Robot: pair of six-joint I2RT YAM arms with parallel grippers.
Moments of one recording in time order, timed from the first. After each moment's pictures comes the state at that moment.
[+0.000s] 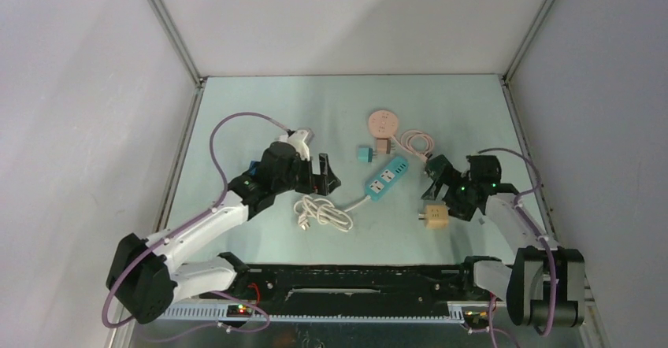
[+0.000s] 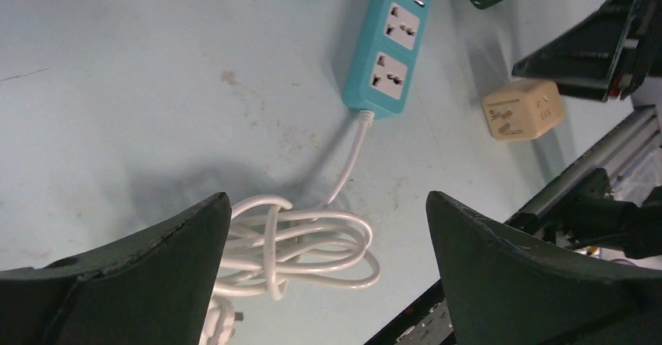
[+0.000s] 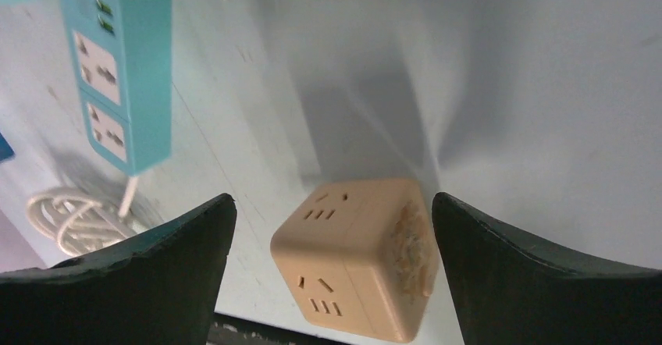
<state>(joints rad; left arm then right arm) -0.64 1.13 0.73 -0.18 0.13 -0.49 -0.06 1.12 0.55 -0.47 -0.32 0.52</state>
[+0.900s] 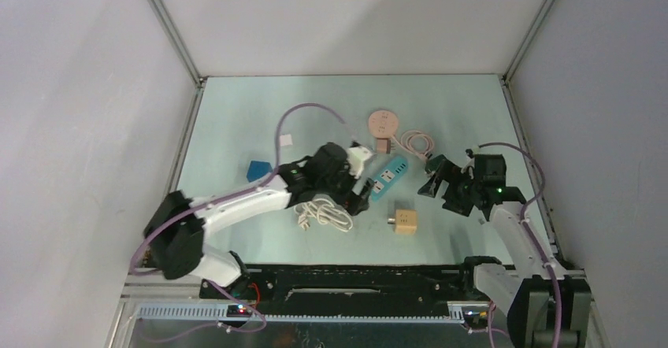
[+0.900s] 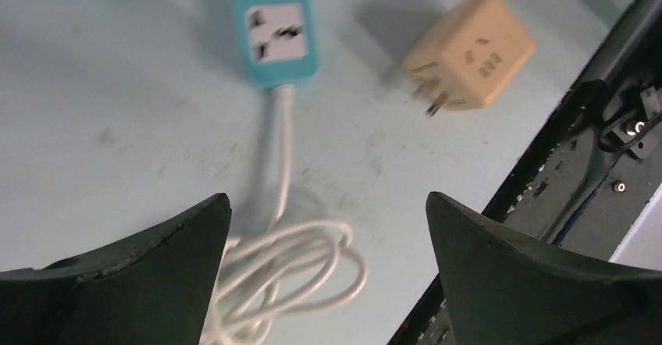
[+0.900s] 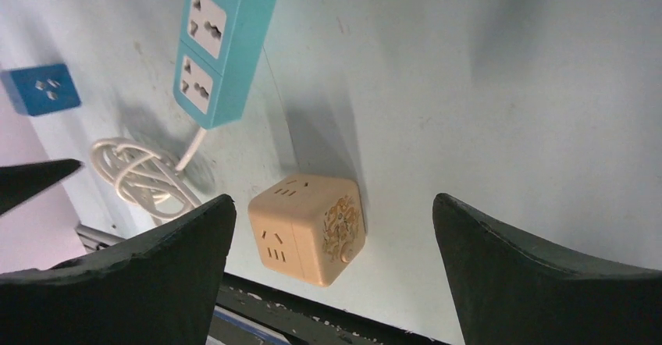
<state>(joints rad) -0.87 1.38 0.93 -0.29 0.15 -0.18 0.03 1.00 0.57 -0.53 -0.40 0.53</state>
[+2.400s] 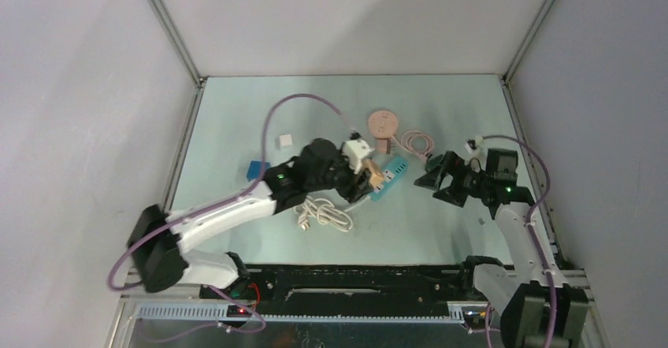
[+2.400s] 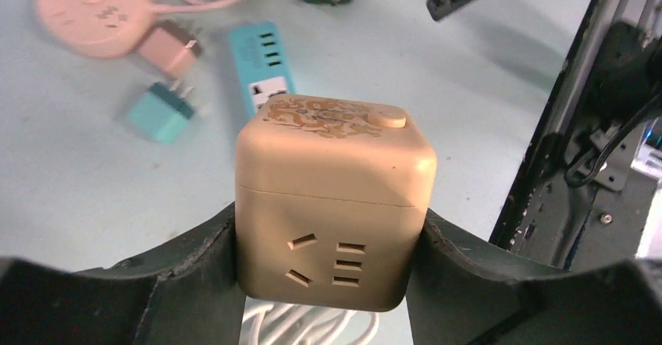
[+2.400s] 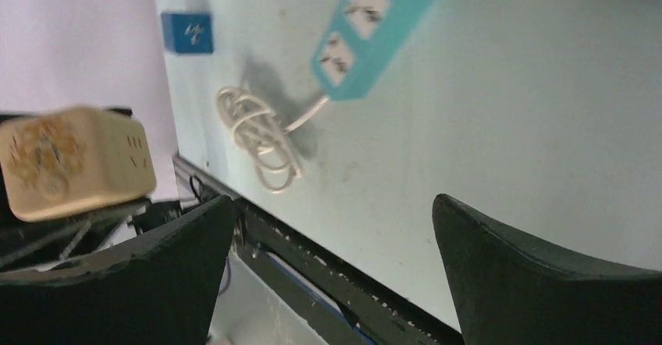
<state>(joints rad) -0.96 1.40 1.02 -0.14 0.17 0.01 -0.16 0.96 0.58 -0.50 -0.77 0.50</state>
